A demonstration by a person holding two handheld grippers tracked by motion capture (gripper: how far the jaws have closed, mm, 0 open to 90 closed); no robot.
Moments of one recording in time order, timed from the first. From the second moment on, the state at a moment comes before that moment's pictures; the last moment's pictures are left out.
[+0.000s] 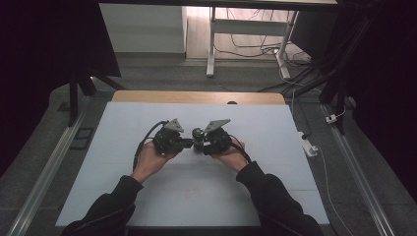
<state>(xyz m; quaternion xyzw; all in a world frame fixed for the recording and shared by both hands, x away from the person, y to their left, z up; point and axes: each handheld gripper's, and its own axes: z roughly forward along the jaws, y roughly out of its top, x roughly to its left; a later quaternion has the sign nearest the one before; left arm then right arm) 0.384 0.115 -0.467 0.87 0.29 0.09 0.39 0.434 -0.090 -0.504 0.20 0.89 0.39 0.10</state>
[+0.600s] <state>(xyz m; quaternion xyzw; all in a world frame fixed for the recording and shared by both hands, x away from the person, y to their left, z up) 0.386 0.109 -0.463 0.86 0.29 0.09 0.40 0.434 -0.090 -0.504 0.20 0.89 0.39 0.10</state>
